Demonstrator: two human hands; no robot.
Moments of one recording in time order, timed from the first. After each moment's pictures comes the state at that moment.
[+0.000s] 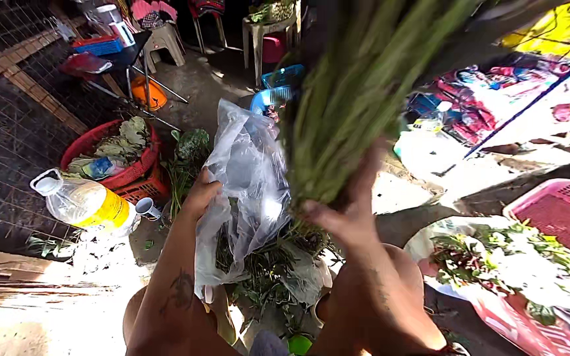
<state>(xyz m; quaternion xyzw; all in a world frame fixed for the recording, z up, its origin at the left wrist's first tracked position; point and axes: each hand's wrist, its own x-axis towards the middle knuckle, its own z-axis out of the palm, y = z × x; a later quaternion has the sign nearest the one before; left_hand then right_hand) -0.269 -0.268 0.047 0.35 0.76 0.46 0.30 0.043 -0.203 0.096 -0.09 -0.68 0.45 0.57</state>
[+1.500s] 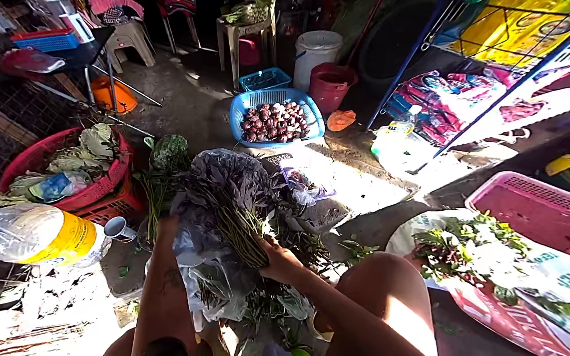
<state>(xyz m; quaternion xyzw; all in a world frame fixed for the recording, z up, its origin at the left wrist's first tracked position) -0.389 -0.265 -0.090 0.17 0.91 0.30 0.23 -0.030 -0.207 -0.082 -0.38 -0.83 0.40 -0.09</state>
